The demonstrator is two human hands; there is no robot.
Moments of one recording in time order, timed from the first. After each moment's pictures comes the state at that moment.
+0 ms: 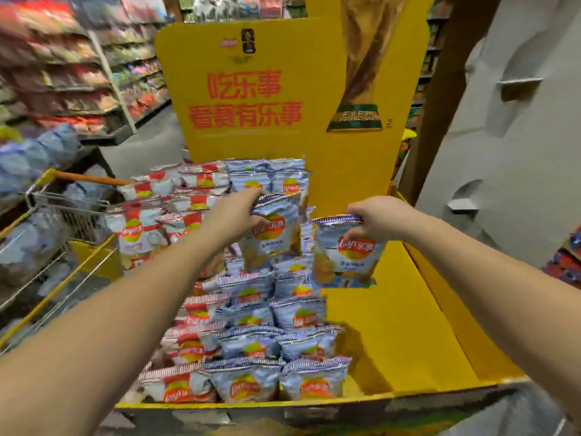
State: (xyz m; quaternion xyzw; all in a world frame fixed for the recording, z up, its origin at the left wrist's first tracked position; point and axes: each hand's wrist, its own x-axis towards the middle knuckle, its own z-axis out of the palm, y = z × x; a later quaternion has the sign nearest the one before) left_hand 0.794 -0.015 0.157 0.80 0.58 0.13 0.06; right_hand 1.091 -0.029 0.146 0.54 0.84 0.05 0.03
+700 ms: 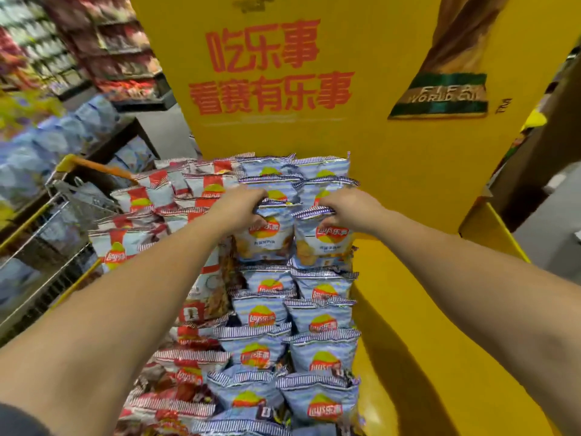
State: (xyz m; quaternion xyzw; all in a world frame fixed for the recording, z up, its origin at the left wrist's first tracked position) left_hand 0.769 0.239 0.083 0.79 0.61 -0.03 0.03; right_hand 1.029 0.266 0.053 0.45 0.89 -0.01 0.00
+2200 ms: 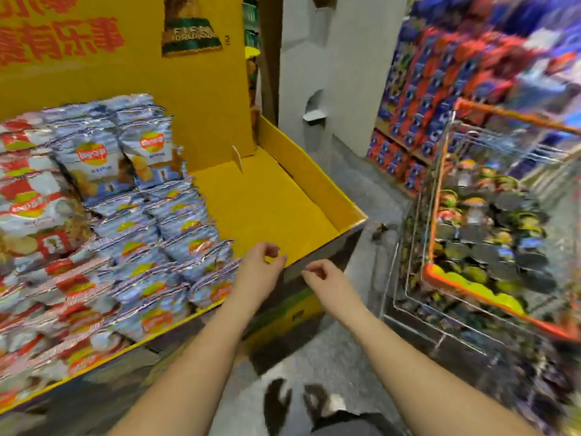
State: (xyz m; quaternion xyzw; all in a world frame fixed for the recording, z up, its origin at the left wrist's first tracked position) left_hand 0.954 -0.261 0.003 0.74 0.49 0.20 0.42; right_hand 1.078 -0.362 -0.019 0.77 0.33 -0.36 -0.40
